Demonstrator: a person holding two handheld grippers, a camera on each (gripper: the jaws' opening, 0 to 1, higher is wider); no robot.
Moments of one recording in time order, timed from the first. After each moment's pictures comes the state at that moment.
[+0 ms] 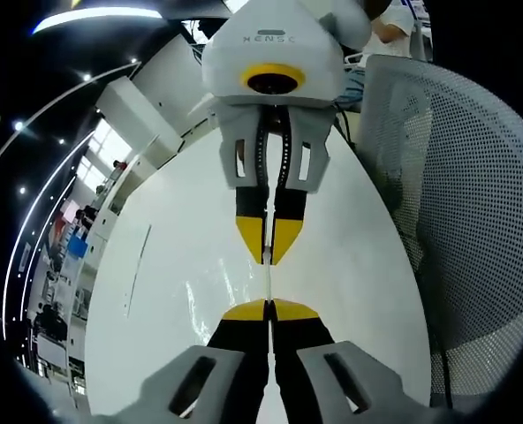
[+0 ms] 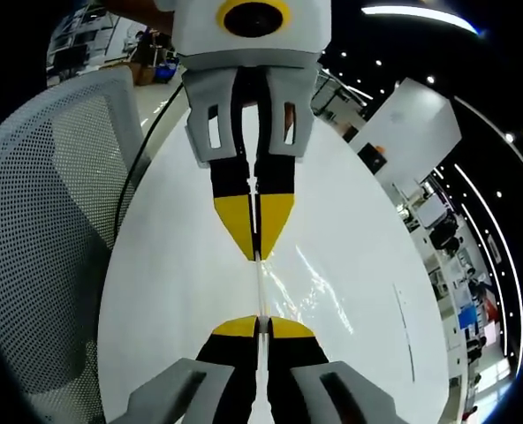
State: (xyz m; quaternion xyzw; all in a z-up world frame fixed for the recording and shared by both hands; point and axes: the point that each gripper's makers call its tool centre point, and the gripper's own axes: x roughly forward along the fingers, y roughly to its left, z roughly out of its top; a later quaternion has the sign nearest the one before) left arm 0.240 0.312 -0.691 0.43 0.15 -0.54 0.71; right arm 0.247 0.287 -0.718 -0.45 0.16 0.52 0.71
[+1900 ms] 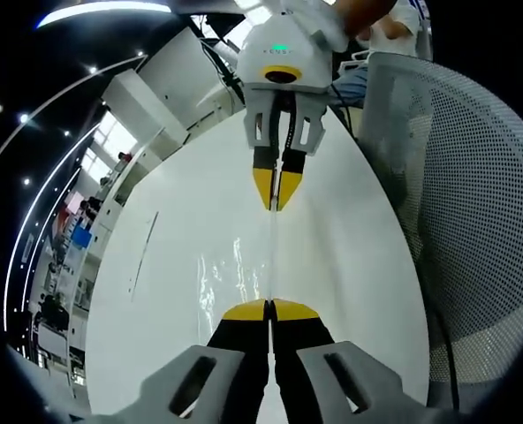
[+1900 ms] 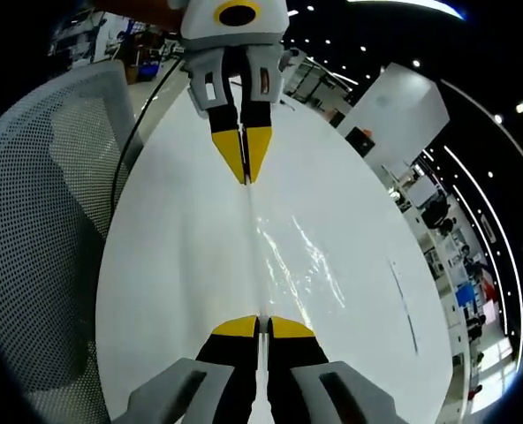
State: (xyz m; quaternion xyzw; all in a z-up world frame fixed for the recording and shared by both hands) left arm 0.243 0.339 -0.689 0.43 0.16 -0.52 0.72; right arm 0.252 0.244 -0.729 -0.44 0.19 0.49 0.73
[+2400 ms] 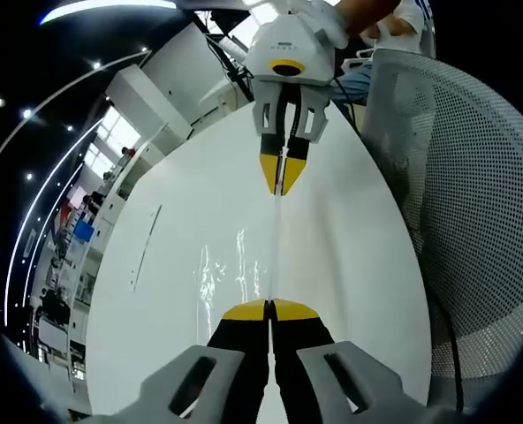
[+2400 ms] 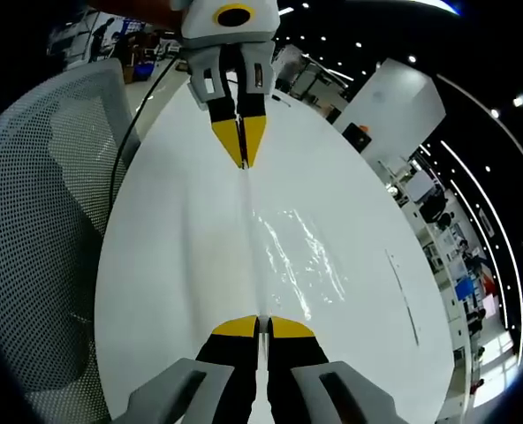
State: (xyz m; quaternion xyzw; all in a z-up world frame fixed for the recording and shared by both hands) left arm 0.247 0.349 -0.691 0.43 0.17 -0.51 0.72; right arm 0.255 0.236 -0.731 -0.43 0.20 0.48 0.73
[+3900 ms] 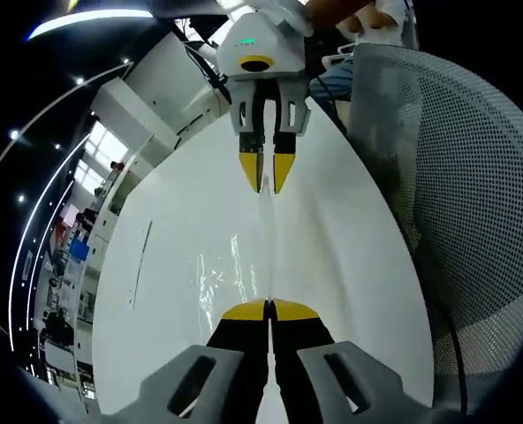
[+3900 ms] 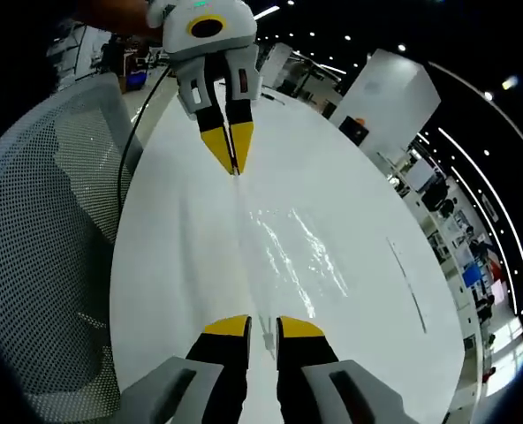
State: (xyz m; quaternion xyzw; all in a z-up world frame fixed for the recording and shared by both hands) left arm 0.238 0.329 -0.691 0.46 0.15 -0.53 0.69; right arm 0.243 0.224 -0.725 -0.41 0.22 0.50 0.73
